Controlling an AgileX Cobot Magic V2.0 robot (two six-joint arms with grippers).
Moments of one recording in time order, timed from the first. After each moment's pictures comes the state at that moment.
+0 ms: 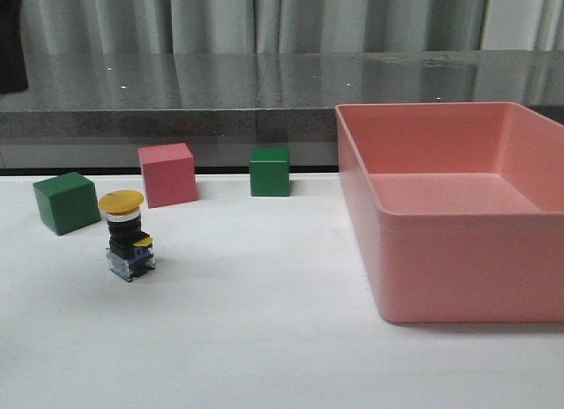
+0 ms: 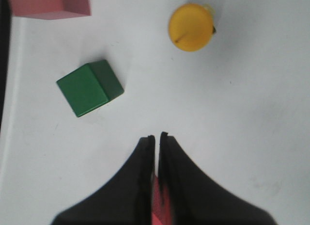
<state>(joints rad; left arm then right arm) -0.26 1.59 -1.47 0.02 1.20 0.97 0.10 0.24 -0.34 0.25 0.32 -0.45</state>
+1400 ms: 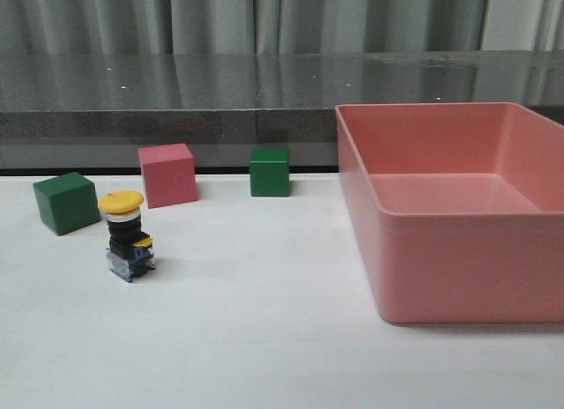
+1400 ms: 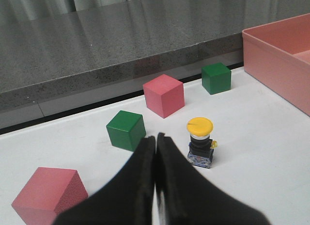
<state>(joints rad) 0.01 0.26 -0.27 -0.79 0.42 0.96 0.10 0.24 -0.34 0.25 0.32 -0.45</state>
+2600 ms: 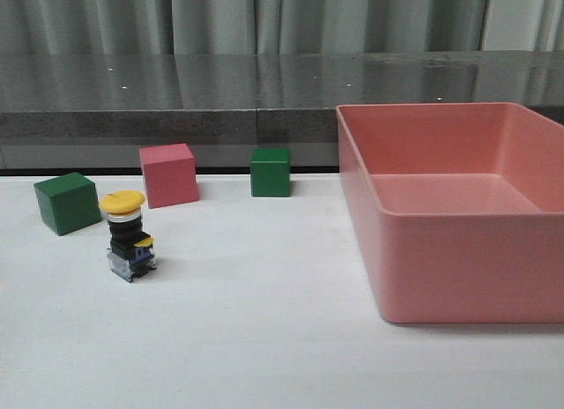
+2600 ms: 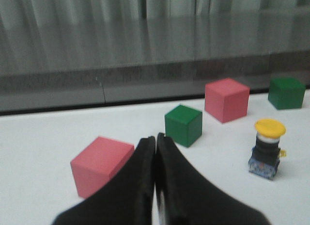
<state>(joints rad) -0.09 0.00 0.00 0.26 0.12 -0.18 0.10 0.24 -0.34 0.25 0.32 -0.45</state>
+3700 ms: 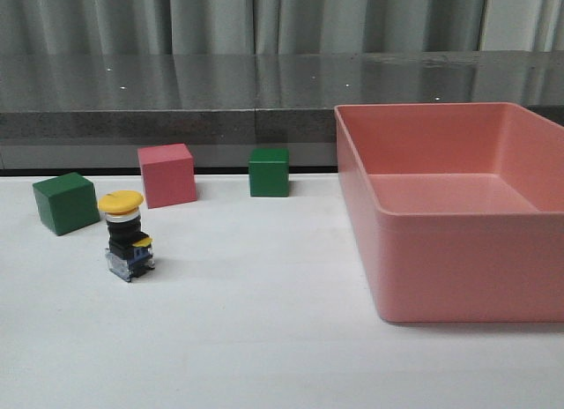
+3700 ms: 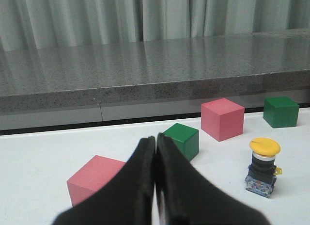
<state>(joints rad) -0.10 0.00 0.00 0.29 0.09 -0.21 0.10 0.23 -0.31 0.25 0.30 -0.45</state>
